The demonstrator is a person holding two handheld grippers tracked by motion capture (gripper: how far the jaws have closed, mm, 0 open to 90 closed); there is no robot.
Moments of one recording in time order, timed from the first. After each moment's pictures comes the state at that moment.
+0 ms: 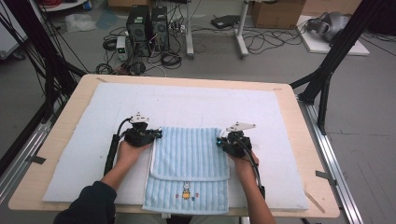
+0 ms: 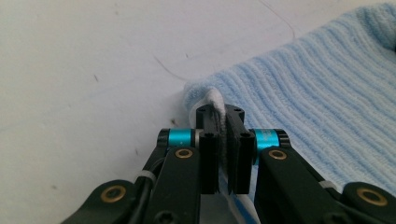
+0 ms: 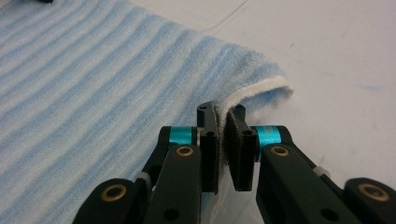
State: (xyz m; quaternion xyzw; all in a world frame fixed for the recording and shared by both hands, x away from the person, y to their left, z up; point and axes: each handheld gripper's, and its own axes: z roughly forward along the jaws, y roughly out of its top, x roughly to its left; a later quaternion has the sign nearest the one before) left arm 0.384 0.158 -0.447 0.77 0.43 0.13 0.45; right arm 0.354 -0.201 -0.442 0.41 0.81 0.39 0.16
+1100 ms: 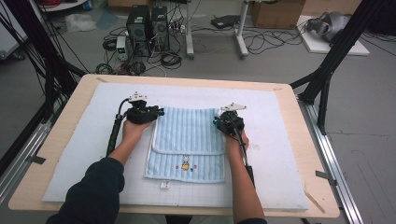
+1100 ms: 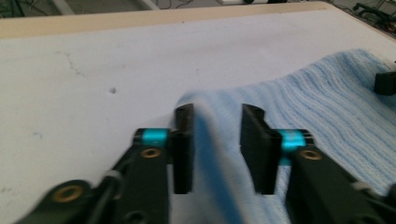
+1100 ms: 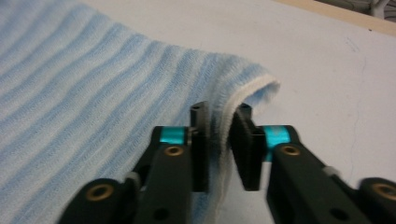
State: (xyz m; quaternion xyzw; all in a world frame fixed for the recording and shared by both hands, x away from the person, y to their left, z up) left arm 0.448 0.165 -0.435 0.73 0.45 0.16 0.49; right arm 0.425 -0.183 -0.440 0.45 0.77 0.38 0.24
